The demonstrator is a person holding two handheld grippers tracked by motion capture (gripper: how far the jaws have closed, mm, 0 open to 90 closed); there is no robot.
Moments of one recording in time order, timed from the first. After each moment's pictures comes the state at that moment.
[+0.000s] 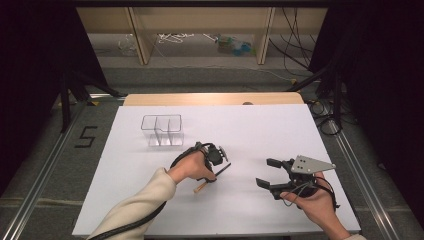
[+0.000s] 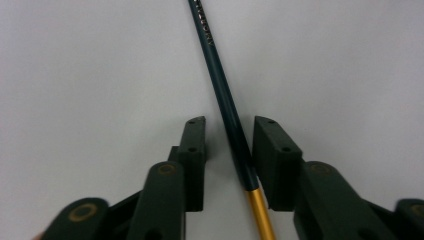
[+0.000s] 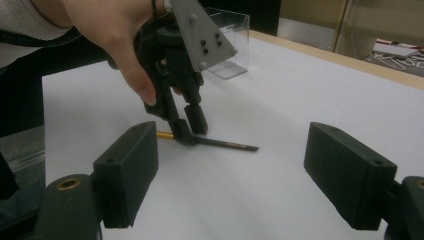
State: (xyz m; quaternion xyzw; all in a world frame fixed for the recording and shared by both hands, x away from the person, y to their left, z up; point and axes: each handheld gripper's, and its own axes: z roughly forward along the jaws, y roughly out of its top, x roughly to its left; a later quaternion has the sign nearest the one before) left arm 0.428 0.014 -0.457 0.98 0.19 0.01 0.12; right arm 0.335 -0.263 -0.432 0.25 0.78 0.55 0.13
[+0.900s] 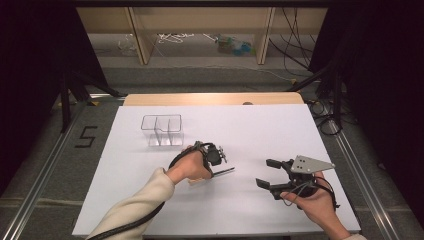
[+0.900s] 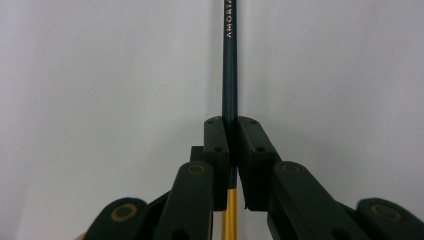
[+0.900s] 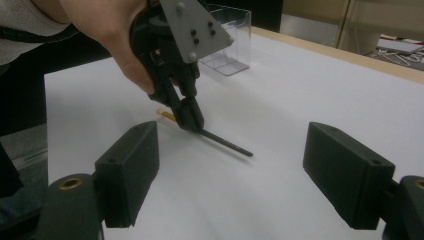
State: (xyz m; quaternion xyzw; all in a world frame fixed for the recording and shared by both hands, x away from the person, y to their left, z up) left arm 0.424 0.017 -0.449 0.98 0.15 0.04 0.12; right arm 0.336 -0.263 -0.433 0.25 0.79 0.55 0.13
